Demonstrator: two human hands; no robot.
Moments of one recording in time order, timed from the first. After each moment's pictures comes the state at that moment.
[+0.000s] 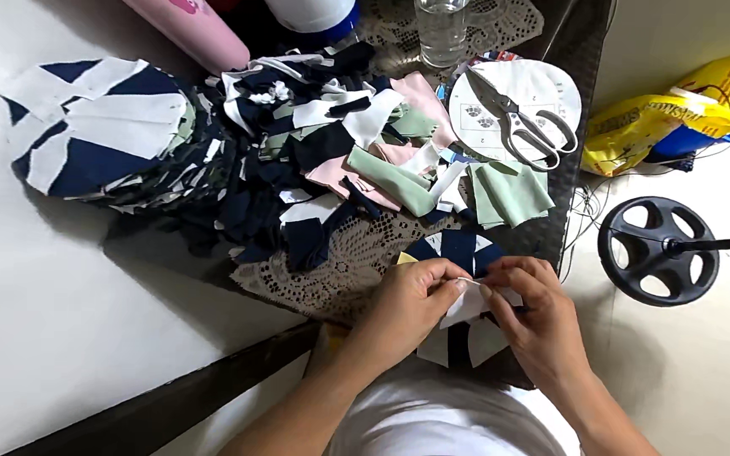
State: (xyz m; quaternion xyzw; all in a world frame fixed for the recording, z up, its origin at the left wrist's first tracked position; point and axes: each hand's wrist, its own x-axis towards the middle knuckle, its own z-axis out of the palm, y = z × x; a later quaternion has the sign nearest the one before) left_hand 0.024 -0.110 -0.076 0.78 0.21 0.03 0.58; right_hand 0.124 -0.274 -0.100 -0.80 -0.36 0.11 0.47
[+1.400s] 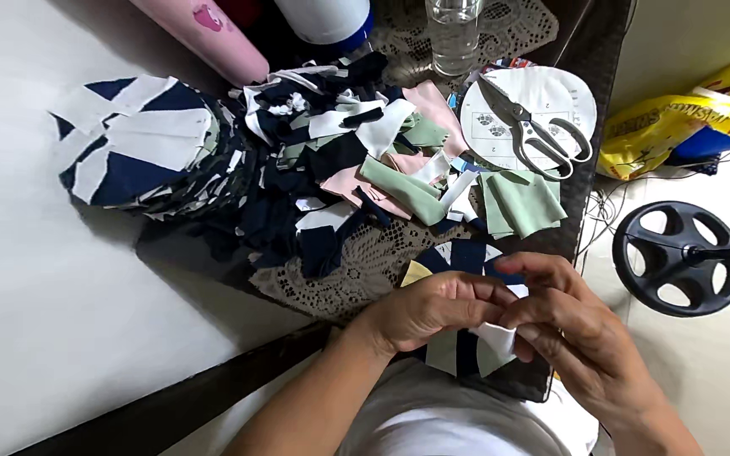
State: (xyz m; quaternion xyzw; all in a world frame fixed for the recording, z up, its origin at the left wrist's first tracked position) left_hand 0.046 -0.092 -0.080 0.41 -0.02 -0.17 0.90; right_hand 0.155 -0.282 -0.075 -0.58 -0.51 0.21 0.60
